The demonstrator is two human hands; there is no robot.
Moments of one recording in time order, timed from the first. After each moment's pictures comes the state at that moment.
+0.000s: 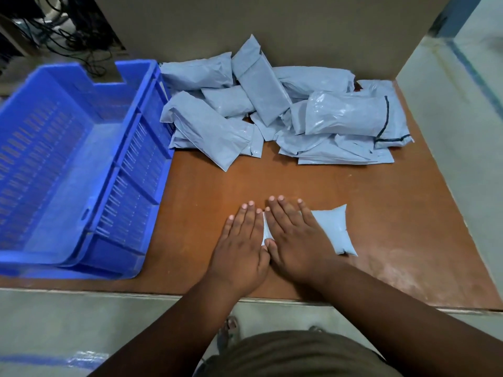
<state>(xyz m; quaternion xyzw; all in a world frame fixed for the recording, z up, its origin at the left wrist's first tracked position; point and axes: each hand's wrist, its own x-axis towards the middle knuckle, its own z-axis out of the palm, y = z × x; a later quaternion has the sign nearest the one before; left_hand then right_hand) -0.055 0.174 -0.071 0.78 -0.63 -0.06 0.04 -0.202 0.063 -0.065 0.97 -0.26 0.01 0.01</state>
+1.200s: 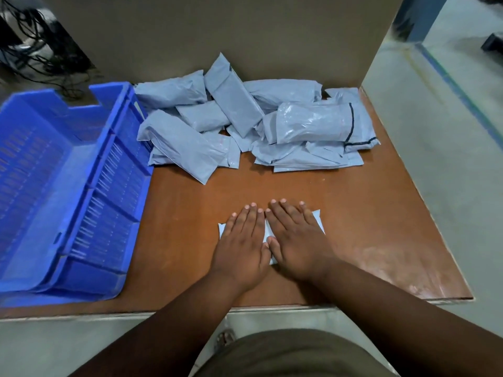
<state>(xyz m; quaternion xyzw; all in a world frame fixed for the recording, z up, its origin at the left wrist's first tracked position) -0.081 0.132 -0.070 0.74 -0.67 -0.04 0.04 -0.241 0.033 -0.065 0.95 -0.32 0.03 -0.03</state>
